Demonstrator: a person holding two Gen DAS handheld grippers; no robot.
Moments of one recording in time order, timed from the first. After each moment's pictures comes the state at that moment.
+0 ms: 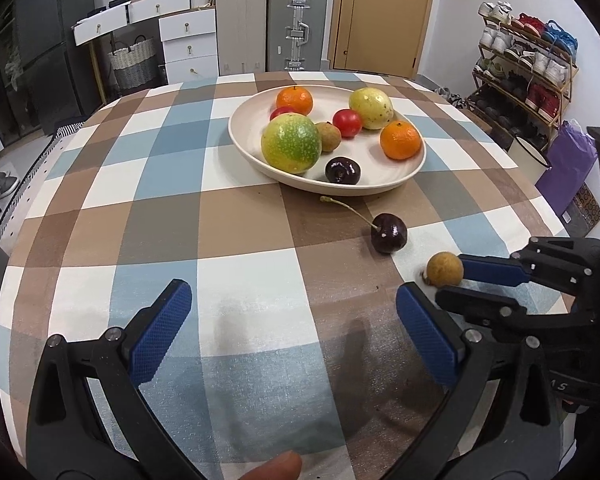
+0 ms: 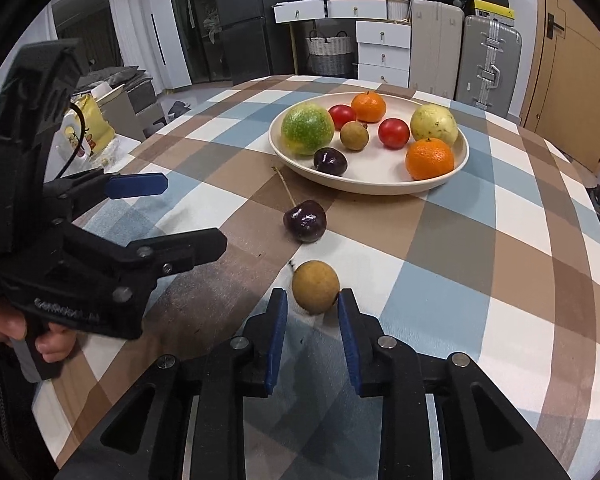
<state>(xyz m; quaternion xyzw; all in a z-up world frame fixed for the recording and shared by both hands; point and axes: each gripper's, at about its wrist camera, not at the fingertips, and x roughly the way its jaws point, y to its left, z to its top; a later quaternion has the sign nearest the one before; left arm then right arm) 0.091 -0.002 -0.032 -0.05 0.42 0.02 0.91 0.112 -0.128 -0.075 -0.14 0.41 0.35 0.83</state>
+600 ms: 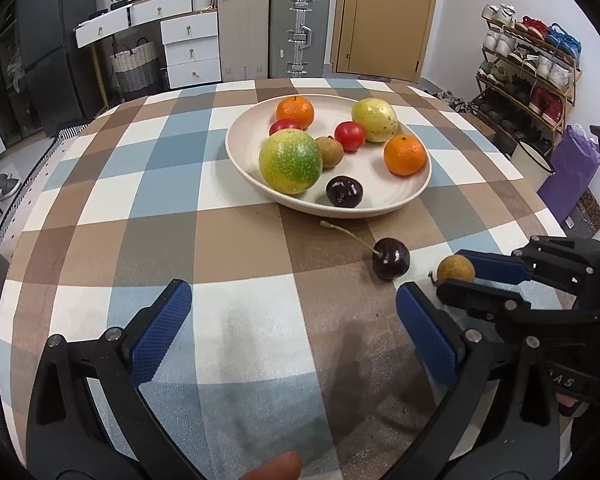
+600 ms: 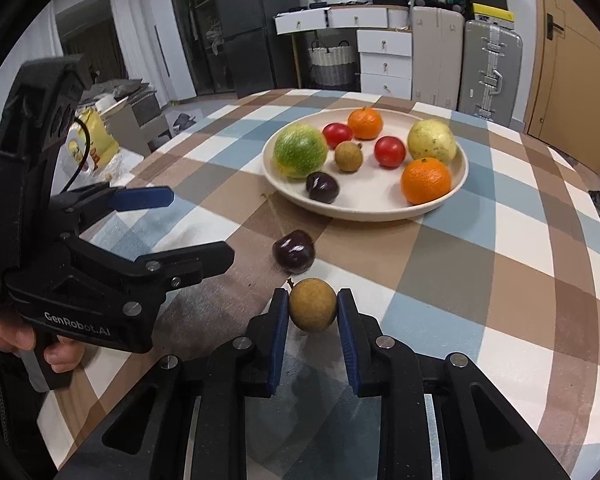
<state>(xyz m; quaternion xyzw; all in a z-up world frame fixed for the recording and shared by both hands) 0.110 -0.003 -0.028 -0.05 0.41 0.02 0.91 0.132 -0.134 -0.067 -0.11 0.40 0.36 0.84</state>
